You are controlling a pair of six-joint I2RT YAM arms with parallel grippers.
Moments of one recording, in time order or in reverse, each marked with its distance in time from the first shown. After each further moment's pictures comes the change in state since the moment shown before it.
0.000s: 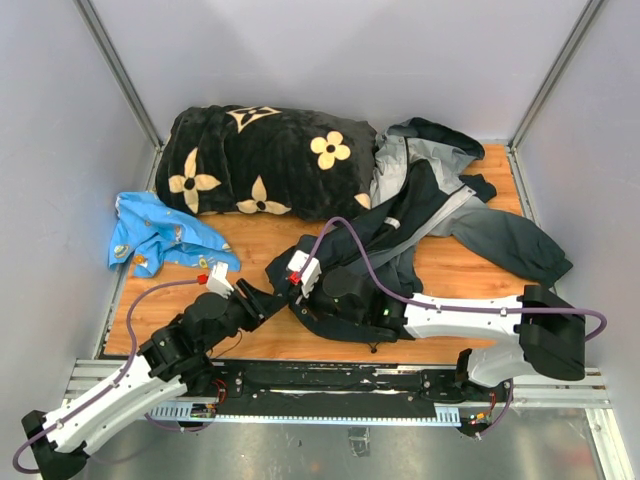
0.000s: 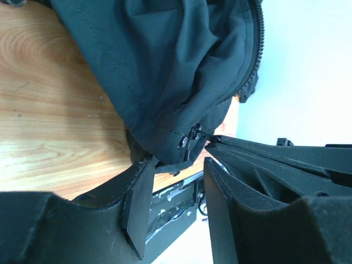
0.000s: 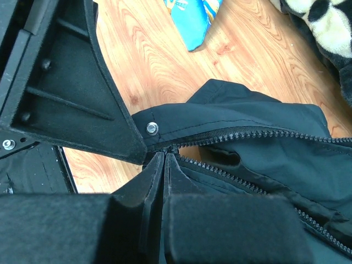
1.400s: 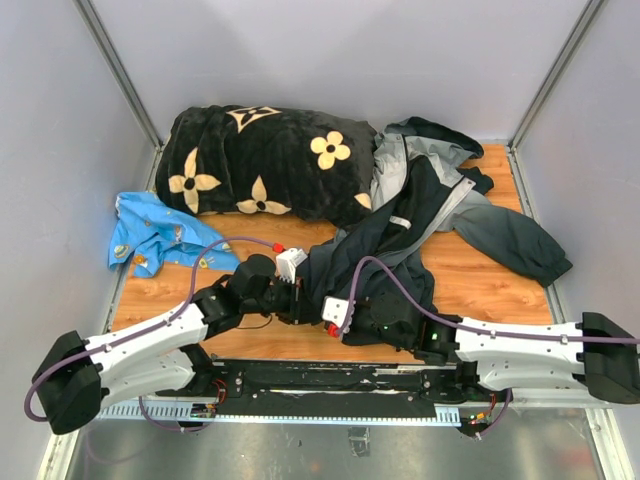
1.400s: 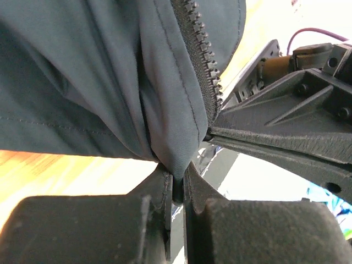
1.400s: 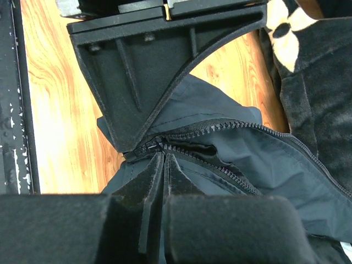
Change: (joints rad) left arm 0.006 0.709 0.219 0.336 0.555 0.600; right arm 0.041 -0.391 -0.327 -0.039 0.024 -0.444
